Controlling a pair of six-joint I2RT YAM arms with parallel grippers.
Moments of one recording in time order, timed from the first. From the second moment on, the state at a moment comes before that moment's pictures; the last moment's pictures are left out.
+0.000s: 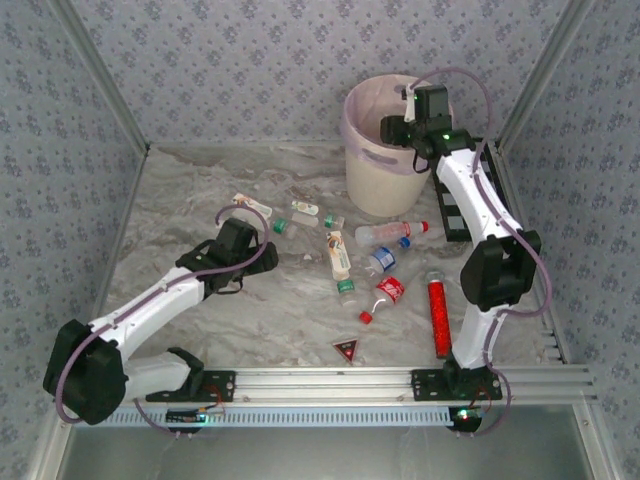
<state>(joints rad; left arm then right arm) -0.56 1.18 0.75 -0.49 -0.16 -0.68 0.22 1.86 1.87 -0.55 0.01 0.13</state>
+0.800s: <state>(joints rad) -0.43 1.27 0.75 -0.34 -0.02 -0.85 0.15 1.72 2.00 -0.81 -0.13 0.15</state>
